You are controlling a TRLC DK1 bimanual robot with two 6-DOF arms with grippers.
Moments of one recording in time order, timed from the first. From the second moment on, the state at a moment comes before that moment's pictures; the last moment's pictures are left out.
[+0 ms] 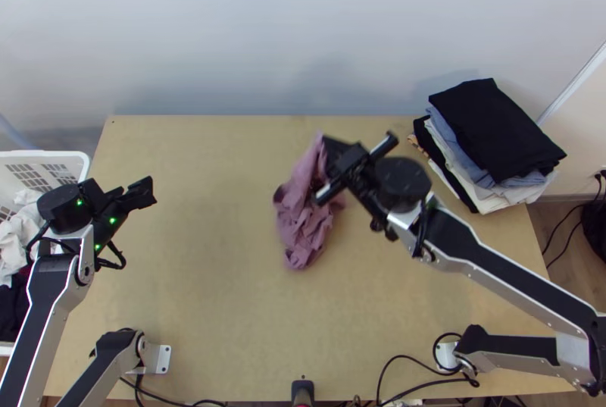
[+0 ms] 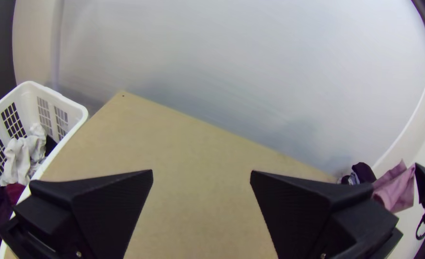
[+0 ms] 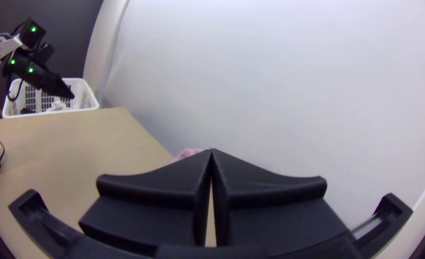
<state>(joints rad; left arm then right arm) 0.09 0.86 0.76 -0.29 0.09 -0.35 0.86 1.35 1.24 0.07 0.33 -0.34</state>
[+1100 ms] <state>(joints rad) -0.40 1.28 0.98 -0.29 0.11 -0.30 0.68 1.12 1.23 0.07 0.37 -0.35</state>
